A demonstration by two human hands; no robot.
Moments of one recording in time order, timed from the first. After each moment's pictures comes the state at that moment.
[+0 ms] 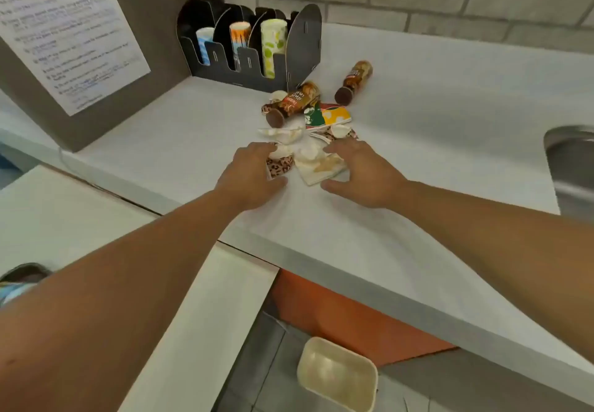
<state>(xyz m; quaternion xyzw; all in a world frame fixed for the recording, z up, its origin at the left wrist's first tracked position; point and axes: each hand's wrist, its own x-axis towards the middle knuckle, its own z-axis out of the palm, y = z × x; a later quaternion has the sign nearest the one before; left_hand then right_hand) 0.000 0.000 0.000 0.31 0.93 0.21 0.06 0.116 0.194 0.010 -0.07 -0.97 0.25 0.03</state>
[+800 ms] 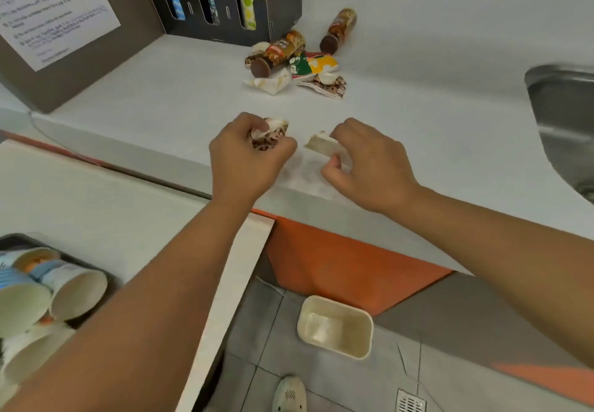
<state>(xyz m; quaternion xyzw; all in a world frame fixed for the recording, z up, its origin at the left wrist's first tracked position) 0.100 -0.027 -0.006 0.21 0.84 0.50 -0.07 0.207 0.125 -0.008 -0.07 -0.96 0.09 0.26</state>
